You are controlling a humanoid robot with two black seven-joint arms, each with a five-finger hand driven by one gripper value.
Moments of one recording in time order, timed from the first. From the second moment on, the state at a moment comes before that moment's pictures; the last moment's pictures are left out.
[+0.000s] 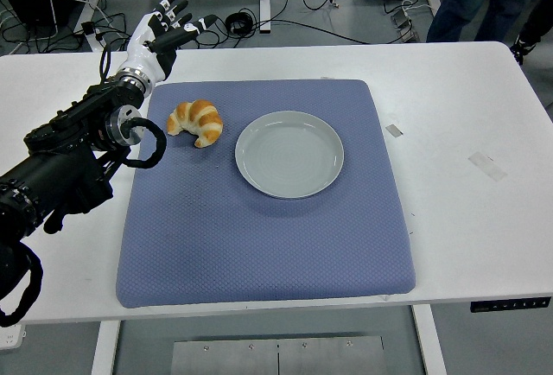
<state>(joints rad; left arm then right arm) -1.09 0.03 -0.45 -0.36 -0.02 -0.02 -0.32 -0.07 0.00 0.02 0.12 -0.11 -0.11 0.25</state>
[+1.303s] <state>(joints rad) -1.10 0.09 -0.39 -0.36 0.01 -0.08 -0.34 -0.07 0.00 0.02 0.12 -0.11 -0.11 0.25</state>
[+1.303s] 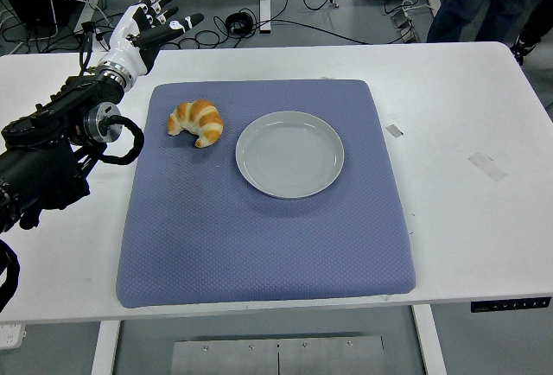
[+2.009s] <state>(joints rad) -1.11 0.08 -0.39 -0.36 0.02 -0.08 -0.37 -0.07 0.00 0.02 0.12 -0.11 -0.11 0.25</state>
